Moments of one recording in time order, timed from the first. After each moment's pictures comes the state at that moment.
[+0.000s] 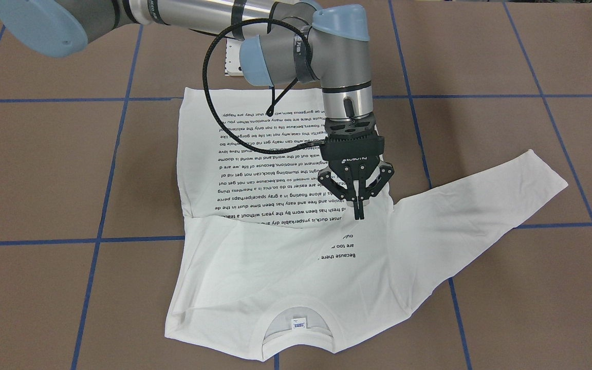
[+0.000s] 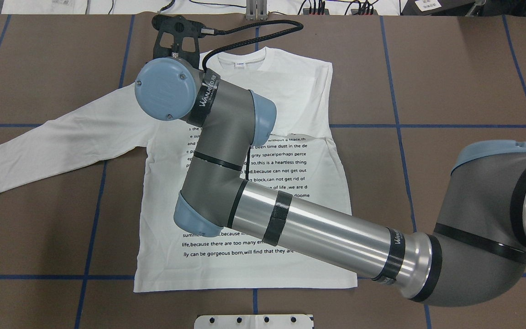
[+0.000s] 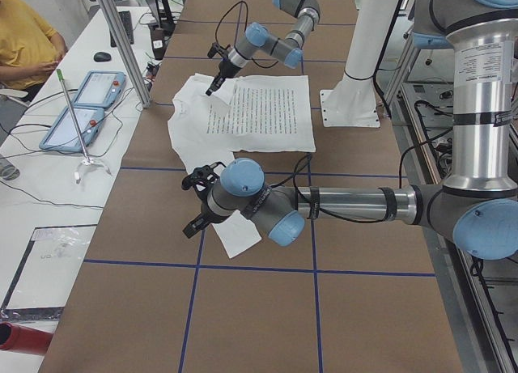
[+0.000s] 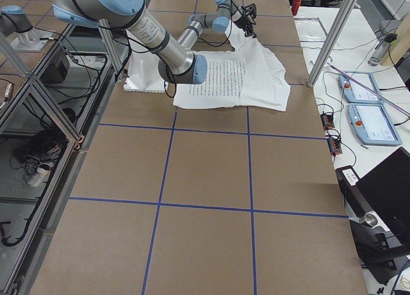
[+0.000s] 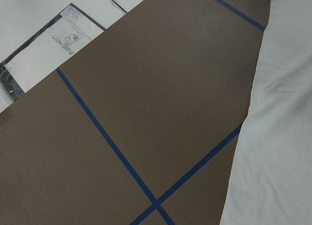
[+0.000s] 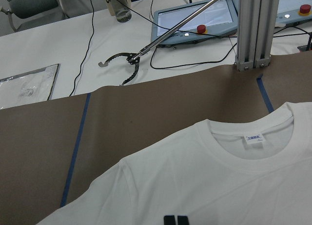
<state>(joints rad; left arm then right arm) -1.54 -1.48 -1.64 -2.28 -2.34 0.21 0.48 -0.38 1.15 -1.22 1.27 1.33</state>
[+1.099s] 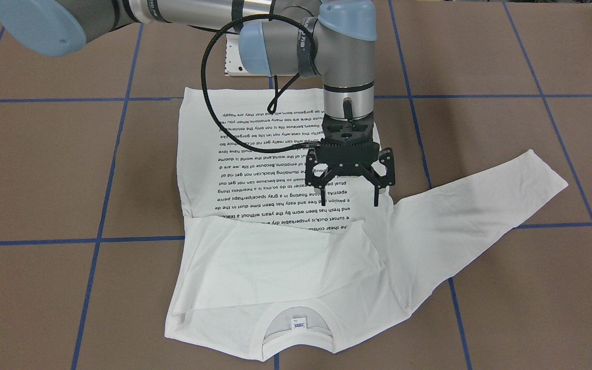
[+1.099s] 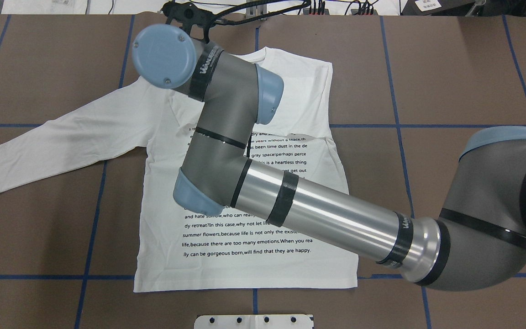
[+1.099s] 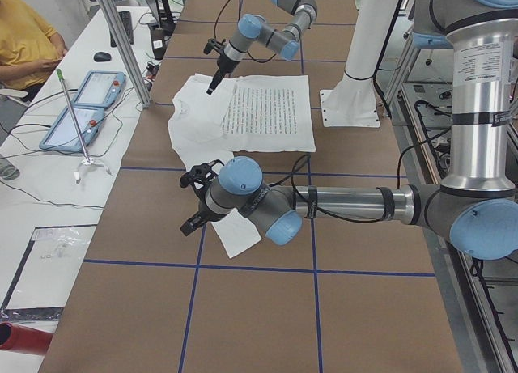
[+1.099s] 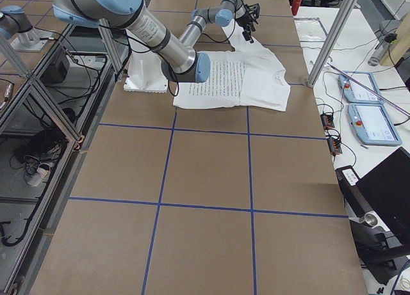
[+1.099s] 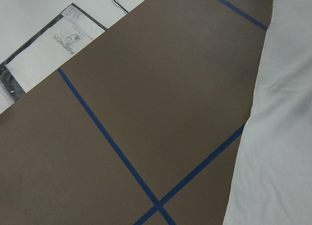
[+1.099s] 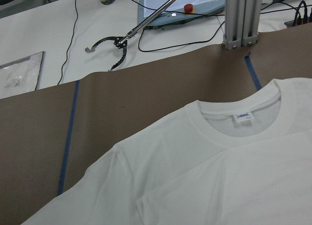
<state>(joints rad) -1.54 -1.50 -1.63 -2.31 -2.34 0.20 0.57 -0.39 1.22 -1.45 1.48 1.39</state>
